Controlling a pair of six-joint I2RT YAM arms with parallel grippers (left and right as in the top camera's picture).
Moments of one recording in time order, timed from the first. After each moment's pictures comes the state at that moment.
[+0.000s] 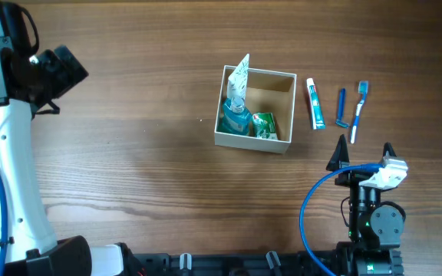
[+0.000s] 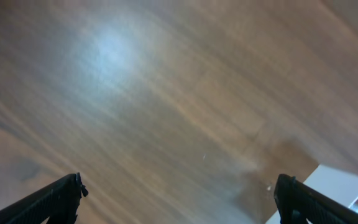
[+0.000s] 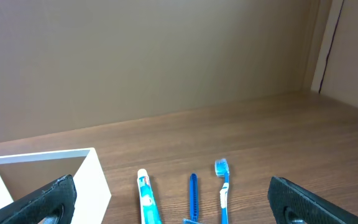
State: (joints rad) left arm 0.19 1.56 1.85 -1.39 -0.09 -0.47; right arm 0.00 0.02 0.01 0.02 0.16 0.12
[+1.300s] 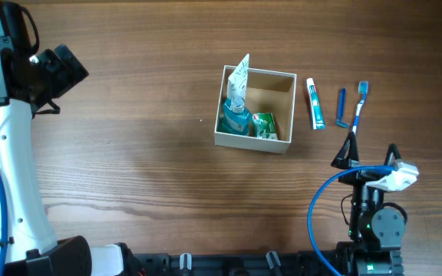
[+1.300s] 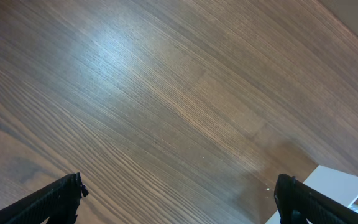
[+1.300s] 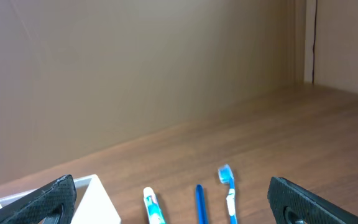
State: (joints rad) left arm 0.19 1.56 1.85 -1.39 -0.09 -0.47; right arm 0.00 0.02 0.01 0.08 0.22 0.27
